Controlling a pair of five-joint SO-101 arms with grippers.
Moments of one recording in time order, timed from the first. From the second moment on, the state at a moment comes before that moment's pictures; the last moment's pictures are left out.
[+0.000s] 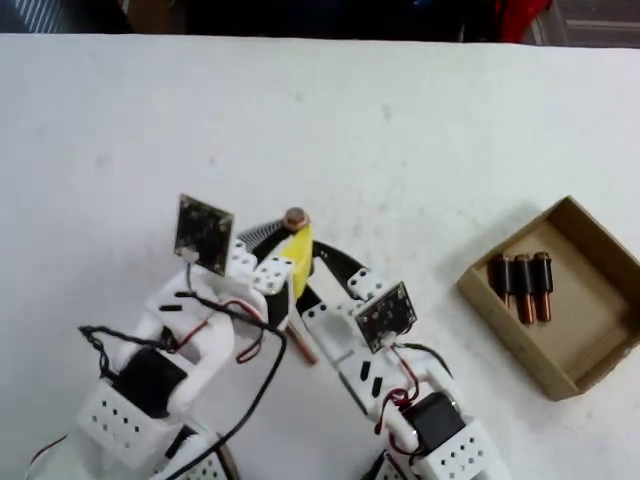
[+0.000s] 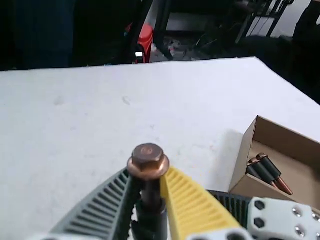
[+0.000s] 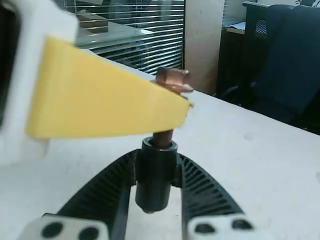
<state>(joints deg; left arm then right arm) 27.3 -71.7 64.2 38.3 16.0 -36.5 -102.3 96.4 20.8 5.8</state>
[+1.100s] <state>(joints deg) 25.4 -71.1 64.3 41.4 15.8 -36.4 -102.4 96.4 20.8 6.0</state>
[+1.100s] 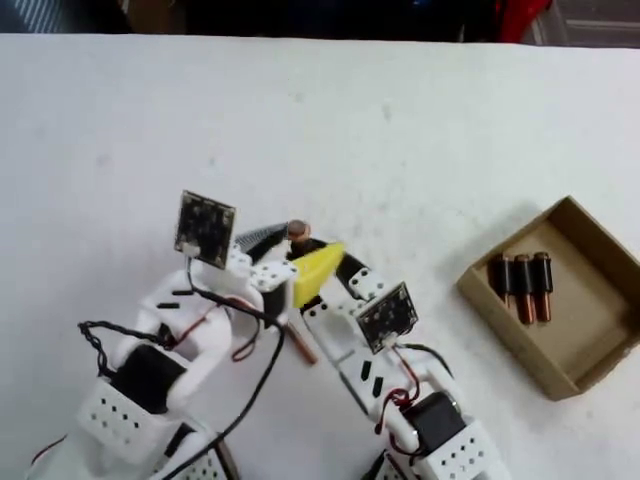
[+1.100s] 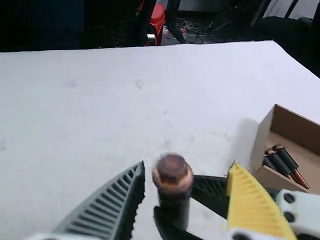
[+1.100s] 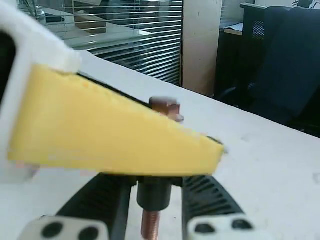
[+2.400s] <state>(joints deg) -0.7 -102.5 66.7 54.9 9.1 -25.8 -102.4 95.3 21.6 5.9</state>
